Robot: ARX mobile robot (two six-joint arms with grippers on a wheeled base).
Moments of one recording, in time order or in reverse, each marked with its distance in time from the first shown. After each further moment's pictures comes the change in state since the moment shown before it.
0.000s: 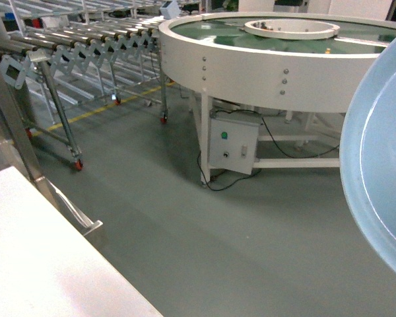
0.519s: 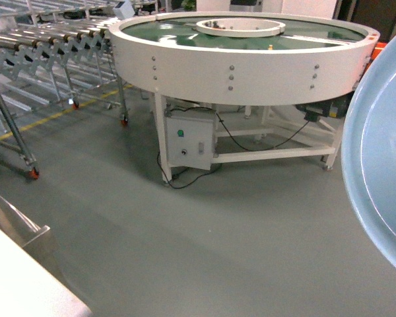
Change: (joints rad) left arm 0.000 0.000 0.000 0.001 -0.002 0.000; right arm 0.000 -0.005 0.000 0.002 0.001 0.000
